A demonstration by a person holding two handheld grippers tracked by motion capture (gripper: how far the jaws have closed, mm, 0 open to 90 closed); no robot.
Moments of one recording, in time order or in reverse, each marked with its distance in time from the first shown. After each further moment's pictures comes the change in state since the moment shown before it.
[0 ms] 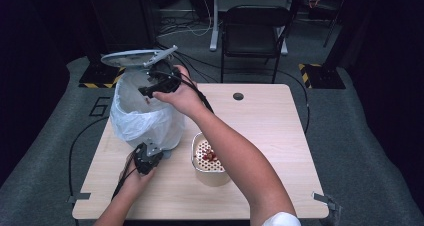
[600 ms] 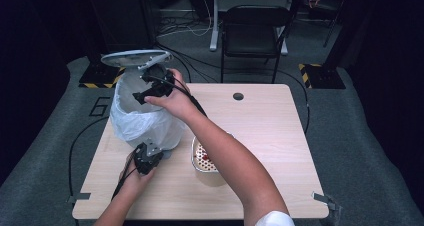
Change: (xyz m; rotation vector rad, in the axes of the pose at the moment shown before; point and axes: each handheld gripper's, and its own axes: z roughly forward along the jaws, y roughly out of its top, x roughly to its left) left arm 0.000 0.000 0.000 0.002 -0.002 0.002; right arm 0.008 -0.005 0.025 0.011 -0.091 0.055
